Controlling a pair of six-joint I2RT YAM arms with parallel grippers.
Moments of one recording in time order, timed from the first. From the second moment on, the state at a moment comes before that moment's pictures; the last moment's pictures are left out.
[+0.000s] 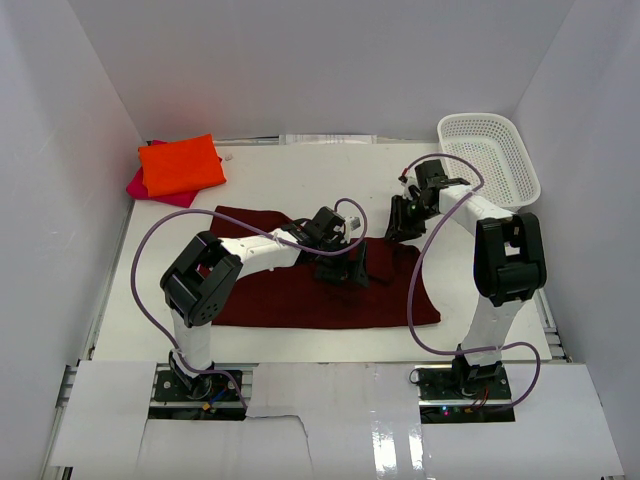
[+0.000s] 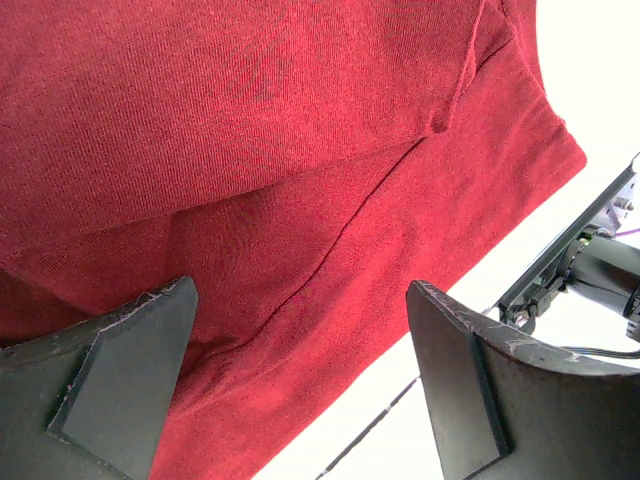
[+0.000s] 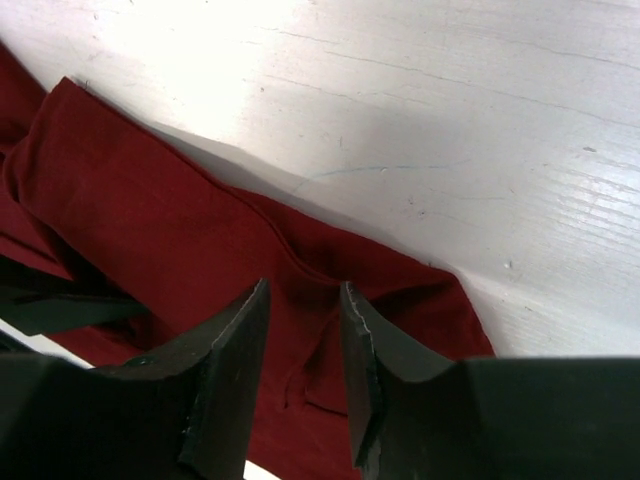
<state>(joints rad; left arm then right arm) -0.79 1.89 1.20 -0.26 0.37 -0.55 0.21 1.87 1.31 -0.63 -0.41 0.18</state>
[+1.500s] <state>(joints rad) -0.79 1.90 1.21 -0.27 0.41 -0.54 -0.01 2.54 2.14 -0.39 -0.80 0.37</state>
